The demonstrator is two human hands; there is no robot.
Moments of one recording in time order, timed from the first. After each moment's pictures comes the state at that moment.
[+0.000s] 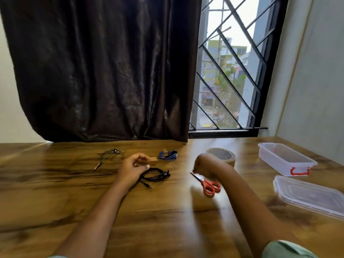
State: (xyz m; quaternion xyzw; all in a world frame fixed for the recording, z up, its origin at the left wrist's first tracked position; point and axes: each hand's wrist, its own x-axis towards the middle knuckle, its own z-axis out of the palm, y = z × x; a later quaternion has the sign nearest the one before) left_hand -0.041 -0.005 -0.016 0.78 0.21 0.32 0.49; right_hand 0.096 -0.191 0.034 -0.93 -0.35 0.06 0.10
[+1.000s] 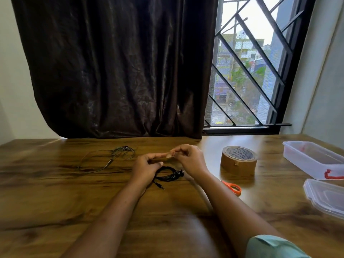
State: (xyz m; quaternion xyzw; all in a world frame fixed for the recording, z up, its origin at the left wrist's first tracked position) left_hand -0.027 -0.007 -0.022 0.73 0.25 0.34 0.54; right_hand 0.085 -0.107 -0.015 -0.72 -0.39 0.01 0.57
